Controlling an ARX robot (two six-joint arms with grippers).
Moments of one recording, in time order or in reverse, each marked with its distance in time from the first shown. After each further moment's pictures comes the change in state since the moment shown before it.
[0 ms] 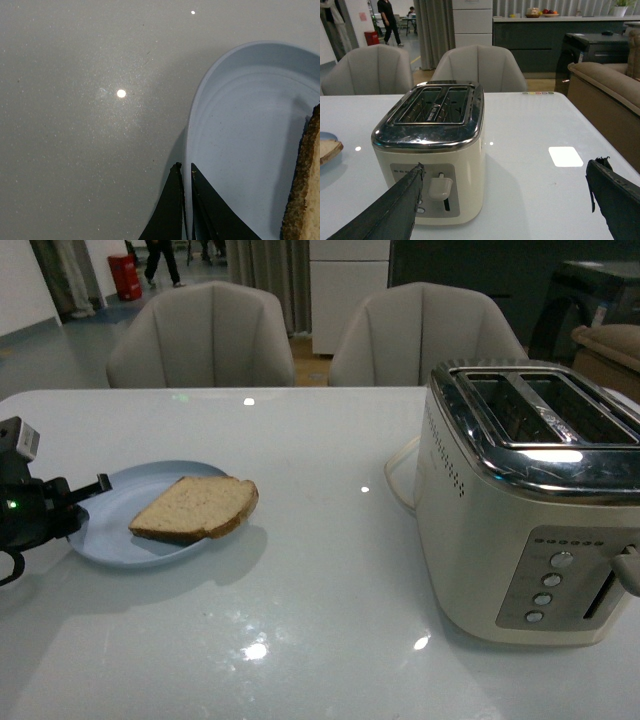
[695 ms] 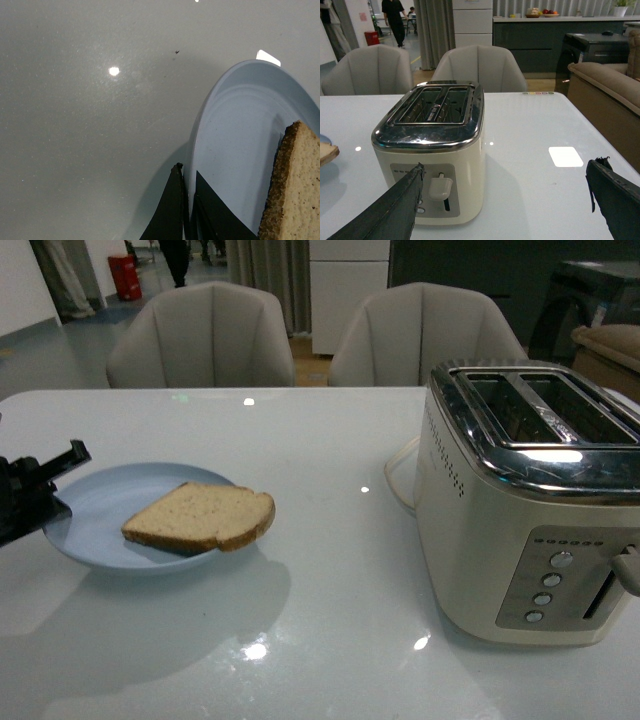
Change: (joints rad) left arm -0.047 -0.301 -0.169 -0.185 -0.025 -0.169; right arm 0.000 0.000 0.000 0.000 0.000 0.000
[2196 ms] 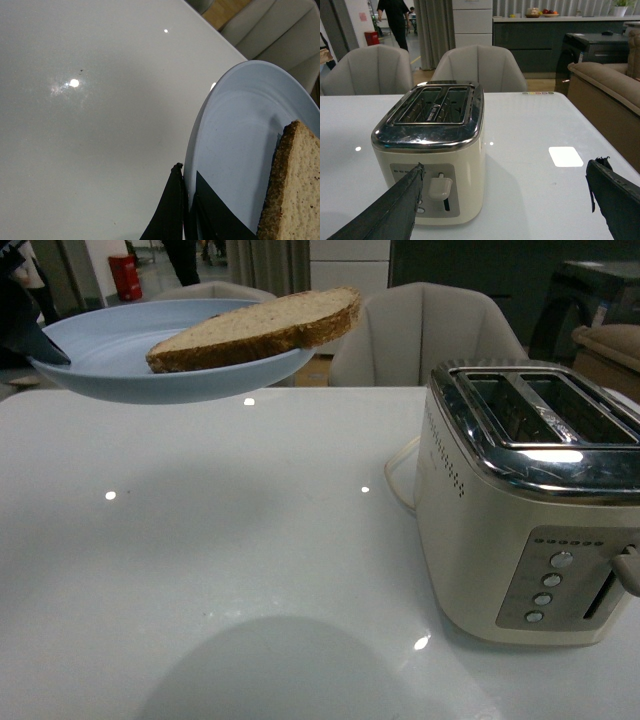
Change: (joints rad) left arm -0.232 -0.507 0.025 -0.382 -0.148 -0.328; right arm 0.000 0.000 0.000 0.000 0.000 0.000
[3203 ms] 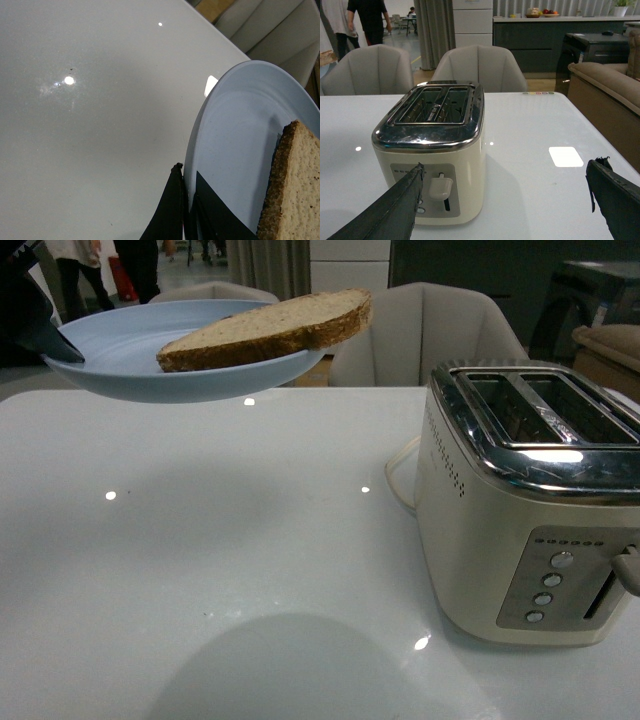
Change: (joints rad) left arm 0.002 0.032 0.027 0.001 0.045 0.027; right arm 0.000 0.000 0.000 0.000 0.000 0.000
